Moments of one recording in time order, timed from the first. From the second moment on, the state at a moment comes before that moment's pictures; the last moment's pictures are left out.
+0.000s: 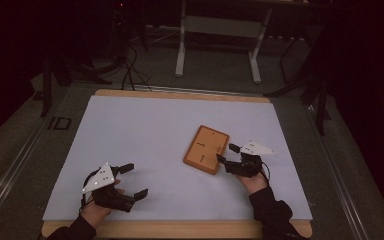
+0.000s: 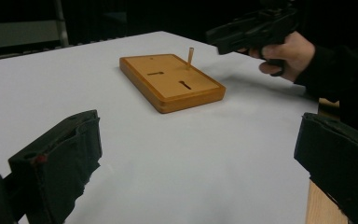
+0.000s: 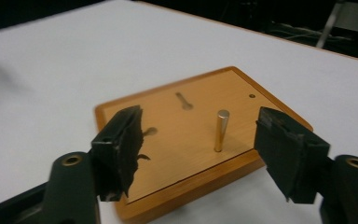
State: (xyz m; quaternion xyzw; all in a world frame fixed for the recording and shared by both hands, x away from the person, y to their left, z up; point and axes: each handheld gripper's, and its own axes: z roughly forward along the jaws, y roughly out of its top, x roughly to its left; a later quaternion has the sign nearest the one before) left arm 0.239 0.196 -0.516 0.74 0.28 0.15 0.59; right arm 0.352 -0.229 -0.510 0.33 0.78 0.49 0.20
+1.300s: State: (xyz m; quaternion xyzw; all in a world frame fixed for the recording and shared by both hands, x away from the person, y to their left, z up) left arm 0.240 0.197 -0.518 0.74 0.28 0.14 0.59; right arm 0.387 -0.216 -0.536 0.34 0.81 0.45 0.19
